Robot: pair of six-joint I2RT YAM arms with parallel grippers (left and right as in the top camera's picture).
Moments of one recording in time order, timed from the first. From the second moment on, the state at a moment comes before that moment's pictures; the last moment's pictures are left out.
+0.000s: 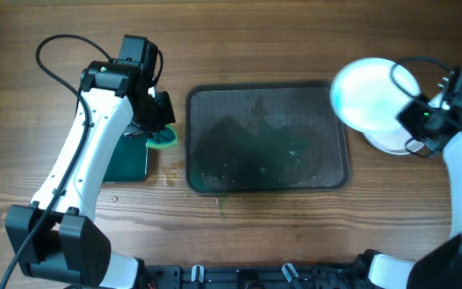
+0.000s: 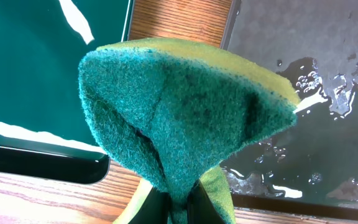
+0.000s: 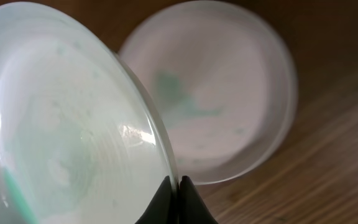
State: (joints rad) left arm -0.18 1.65 1.45 -1.22 0.02 -0.43; right arm -0.37 1.45 1.10 -0.75 -0.07 0.46
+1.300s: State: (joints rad) left arm -0.11 1.65 1.45 -1.22 -0.13 -0.33; right arm -0.45 1.53 1.18 -0.75 -0.40 0.33
